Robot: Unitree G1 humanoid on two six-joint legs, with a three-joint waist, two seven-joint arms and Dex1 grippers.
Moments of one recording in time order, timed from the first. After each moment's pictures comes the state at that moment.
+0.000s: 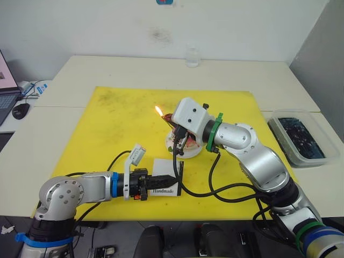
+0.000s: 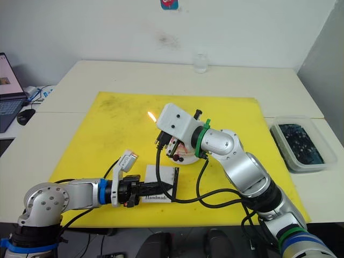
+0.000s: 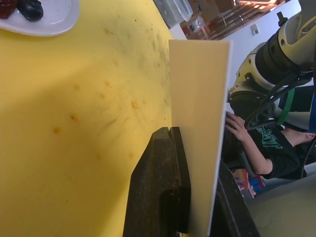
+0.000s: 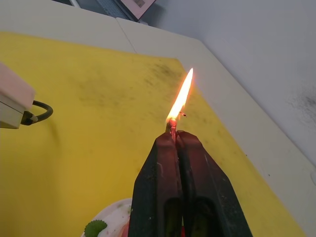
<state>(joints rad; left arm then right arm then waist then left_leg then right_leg) -0.20 0.63 0.12 -0.33 -1.25 1.32 -0.62 -0.74 -0.33 0.45 -0.46 0.02 0.78 0.53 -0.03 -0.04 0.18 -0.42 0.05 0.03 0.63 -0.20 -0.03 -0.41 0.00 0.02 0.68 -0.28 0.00</state>
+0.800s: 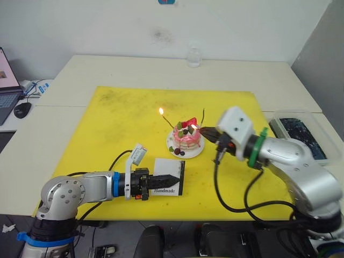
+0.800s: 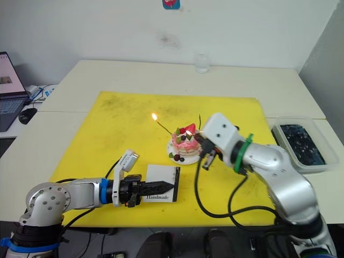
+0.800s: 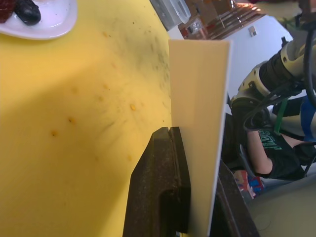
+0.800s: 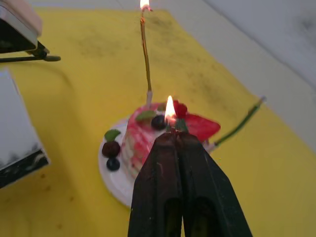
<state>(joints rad) -0.20 0.63 0.12 -0.34 -1.26 1.30 -0.62 -0.43 -0.55 0.02 -0.88 0.26 1.18 0.63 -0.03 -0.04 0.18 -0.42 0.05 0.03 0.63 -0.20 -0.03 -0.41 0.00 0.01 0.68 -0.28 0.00</state>
